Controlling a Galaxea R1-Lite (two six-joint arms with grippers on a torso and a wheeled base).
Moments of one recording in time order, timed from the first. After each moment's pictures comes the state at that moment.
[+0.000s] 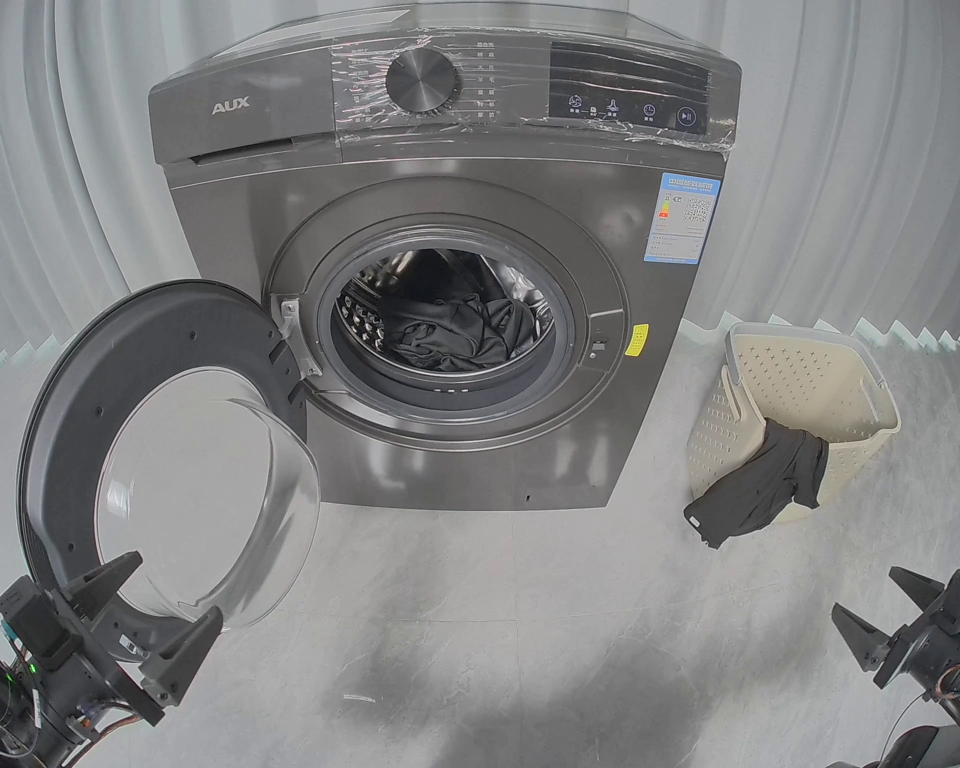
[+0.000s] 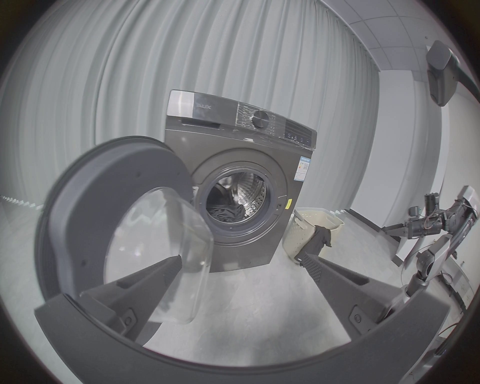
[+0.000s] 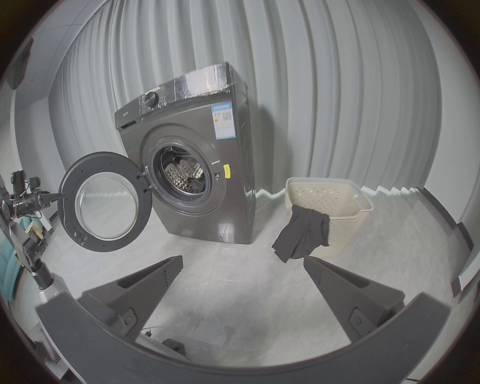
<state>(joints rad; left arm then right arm) -0.64 0.86 -0.02 -0.79 0.26 -0.10 0.45 0.76 -0.02 -0.50 -0.24 0.11</state>
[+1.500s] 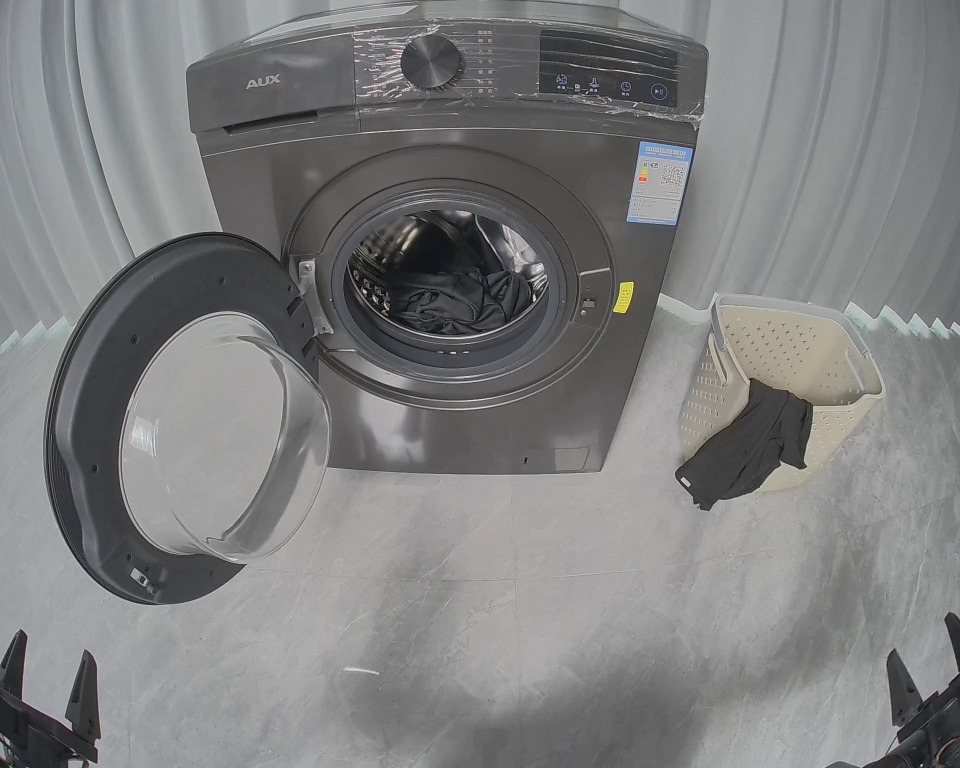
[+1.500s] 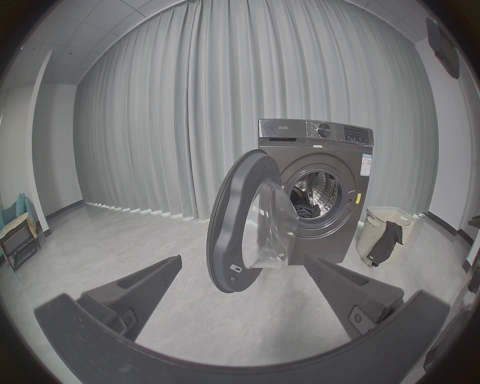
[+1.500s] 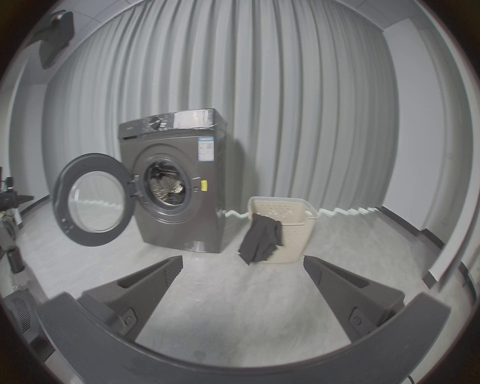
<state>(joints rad) -0.06 0.08 -0.02 -0.07 0.22 -0.03 0.00 0.02 -0.02 0.03 -0.01 -0.04</state>
